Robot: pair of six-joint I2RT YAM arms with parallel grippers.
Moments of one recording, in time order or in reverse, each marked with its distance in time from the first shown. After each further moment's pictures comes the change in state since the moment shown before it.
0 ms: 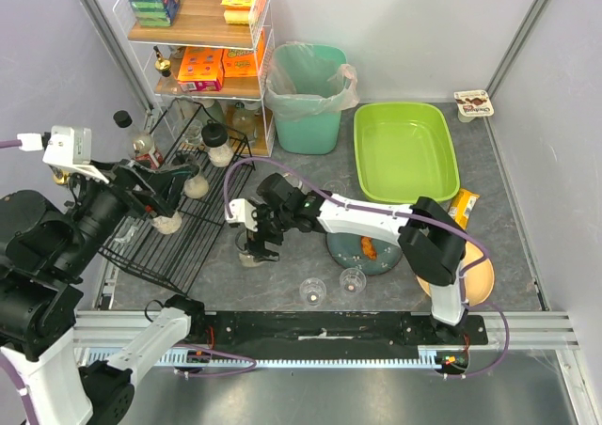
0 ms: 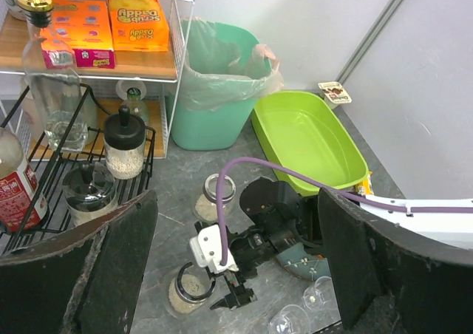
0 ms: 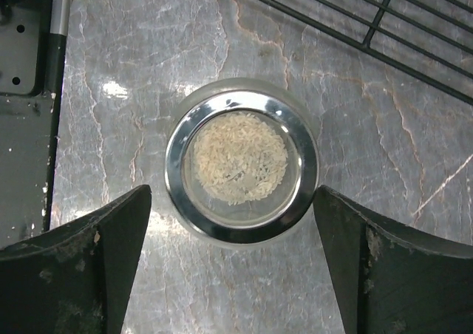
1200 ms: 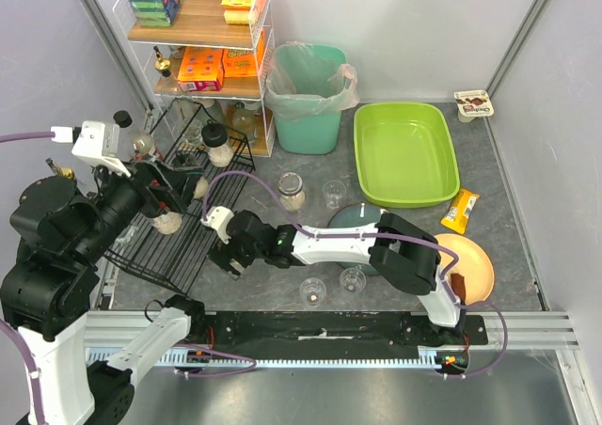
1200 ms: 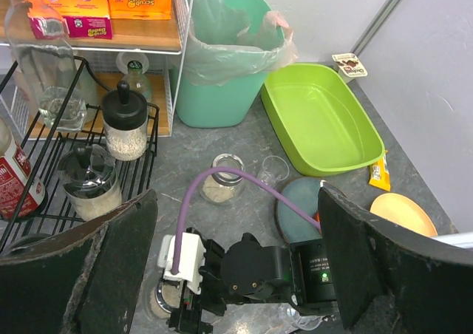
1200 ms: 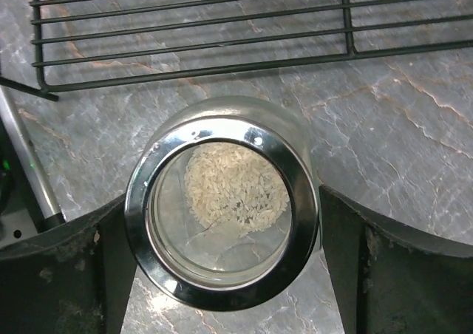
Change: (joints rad) left arm 0.000 -0.002 -0.113 0.020 0.017 0.024; right arm 0.192 0.147 0.050 0.253 0.499 0.551
